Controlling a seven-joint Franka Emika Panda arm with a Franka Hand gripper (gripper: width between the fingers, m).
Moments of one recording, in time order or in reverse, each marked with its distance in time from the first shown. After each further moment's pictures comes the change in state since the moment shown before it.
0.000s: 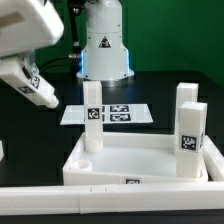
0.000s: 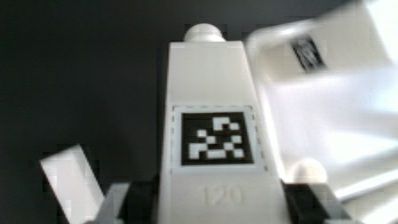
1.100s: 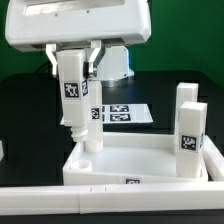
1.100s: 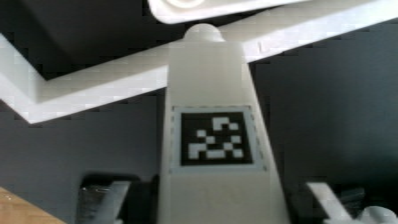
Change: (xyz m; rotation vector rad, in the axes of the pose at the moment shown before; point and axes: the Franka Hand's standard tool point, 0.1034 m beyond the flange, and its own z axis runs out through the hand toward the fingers) arm 0.024 -0.103 0.014 -0.144 0.750 -0.142
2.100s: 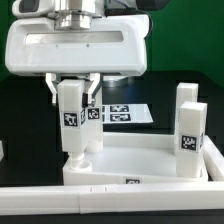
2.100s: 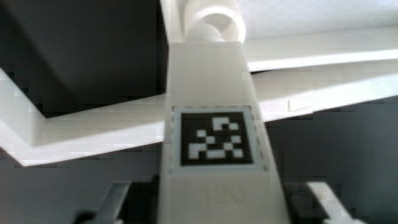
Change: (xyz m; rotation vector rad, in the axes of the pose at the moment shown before) arm -0.023 0.014 0.034 -0.029 -0.056 -0.054
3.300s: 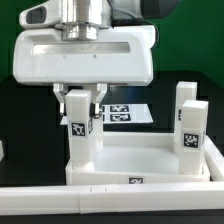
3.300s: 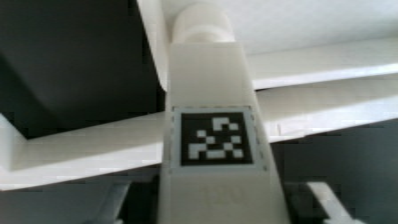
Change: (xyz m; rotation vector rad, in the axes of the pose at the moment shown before) arm -0.011 -0.009 0.013 0.002 -0.022 0.000
